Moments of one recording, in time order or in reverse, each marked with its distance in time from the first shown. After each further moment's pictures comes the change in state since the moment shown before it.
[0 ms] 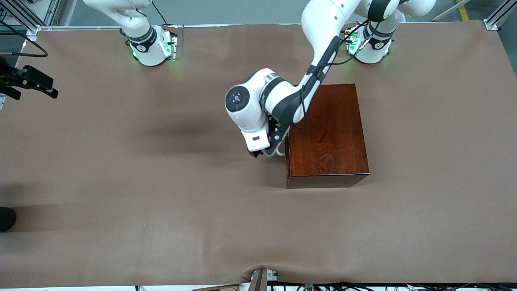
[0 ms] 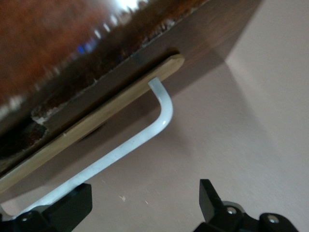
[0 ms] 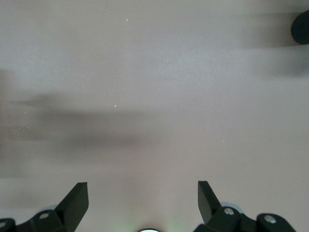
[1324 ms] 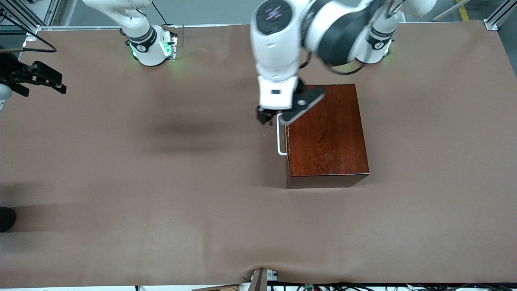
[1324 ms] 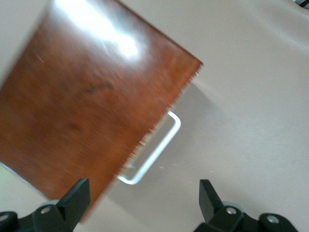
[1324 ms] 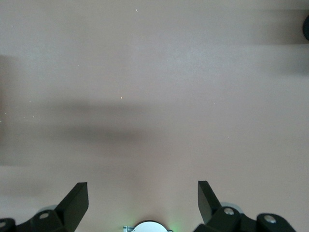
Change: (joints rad) left arm 0.089 -0.406 -0.022 -0.013 0.005 -0.237 0.491; right arm 0.026 0.000 0.009 0.009 0.001 -0.032 0.000
